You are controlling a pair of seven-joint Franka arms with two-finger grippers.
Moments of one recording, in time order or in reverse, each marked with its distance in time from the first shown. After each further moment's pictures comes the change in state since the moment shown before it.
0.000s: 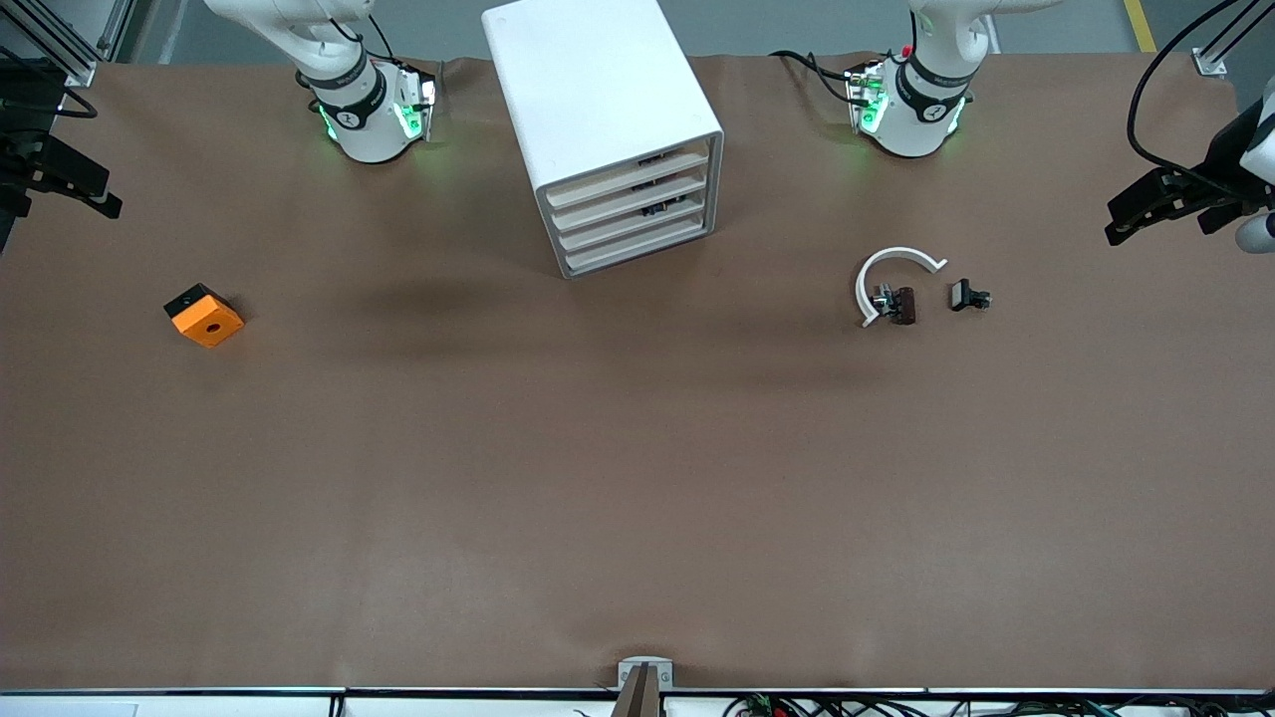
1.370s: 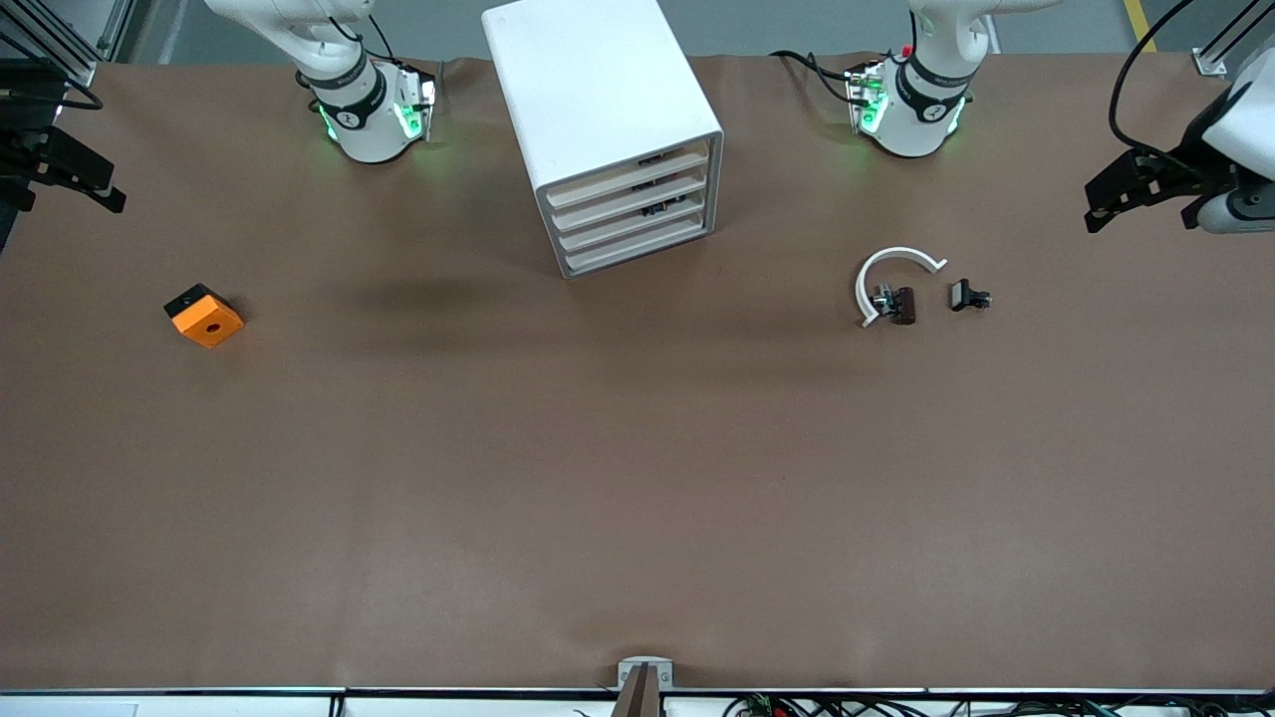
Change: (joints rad) left arm 0.005 -0.019 -0.060 -0.003 0.000 -0.002 0.048; right arm -0.008 -0.036 0.015 -0.039 0.000 0.019 0.002
